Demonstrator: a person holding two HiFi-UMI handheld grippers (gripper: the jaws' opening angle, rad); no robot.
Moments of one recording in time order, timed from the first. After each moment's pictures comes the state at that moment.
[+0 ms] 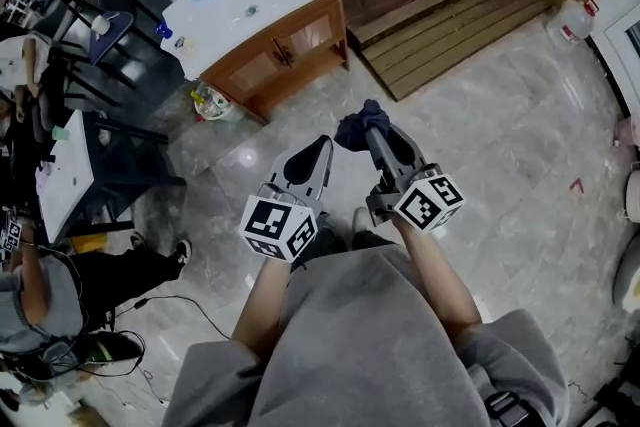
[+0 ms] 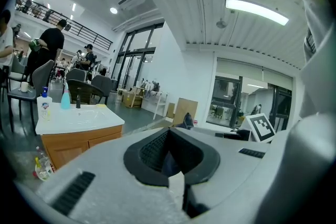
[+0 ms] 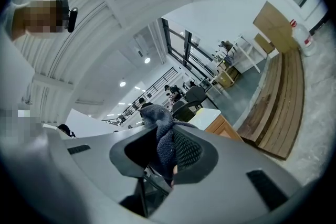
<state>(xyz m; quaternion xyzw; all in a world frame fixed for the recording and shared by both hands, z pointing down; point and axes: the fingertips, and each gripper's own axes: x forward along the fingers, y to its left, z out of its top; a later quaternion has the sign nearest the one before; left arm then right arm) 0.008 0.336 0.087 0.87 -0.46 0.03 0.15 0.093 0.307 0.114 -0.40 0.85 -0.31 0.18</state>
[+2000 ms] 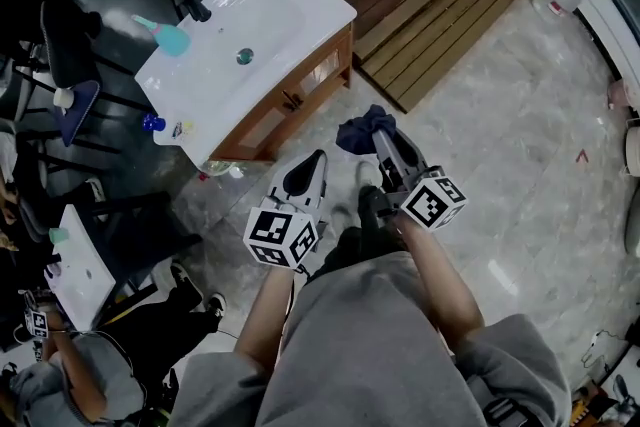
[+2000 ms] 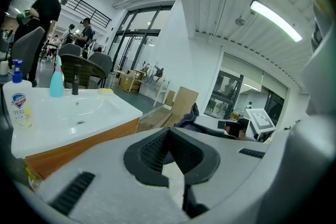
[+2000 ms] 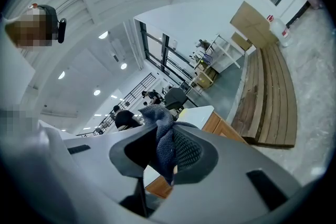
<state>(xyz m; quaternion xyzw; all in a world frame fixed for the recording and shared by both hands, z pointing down) -0.131 0.121 0.178 0.88 -0.40 0.07 0.23 -0.011 0.098 0.187 -0.49 0.77 -0.36 0.20</state>
